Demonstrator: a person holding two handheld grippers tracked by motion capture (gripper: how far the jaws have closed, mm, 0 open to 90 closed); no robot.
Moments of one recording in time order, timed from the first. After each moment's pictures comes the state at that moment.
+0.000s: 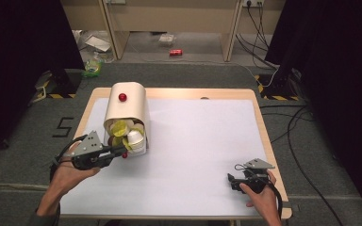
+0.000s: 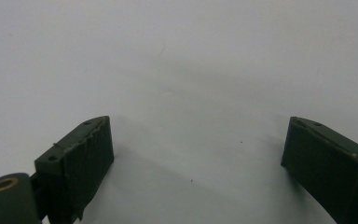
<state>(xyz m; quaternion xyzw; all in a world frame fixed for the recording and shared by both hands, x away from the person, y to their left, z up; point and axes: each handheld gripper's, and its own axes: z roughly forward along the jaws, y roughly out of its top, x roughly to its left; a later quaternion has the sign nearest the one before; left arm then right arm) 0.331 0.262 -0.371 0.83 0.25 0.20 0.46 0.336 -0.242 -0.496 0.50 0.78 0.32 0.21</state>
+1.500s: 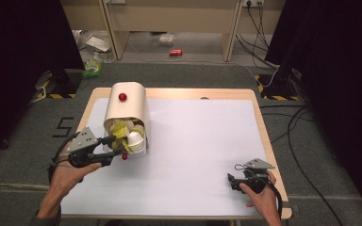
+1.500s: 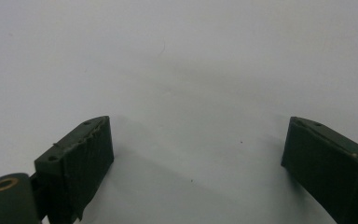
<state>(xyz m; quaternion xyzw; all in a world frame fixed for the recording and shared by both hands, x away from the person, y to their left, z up) 0.332 0.267 -0.366 0.79 0.32 0.22 0.48 0.336 -0.242 -0.496 0.50 0.78 0.32 0.21</state>
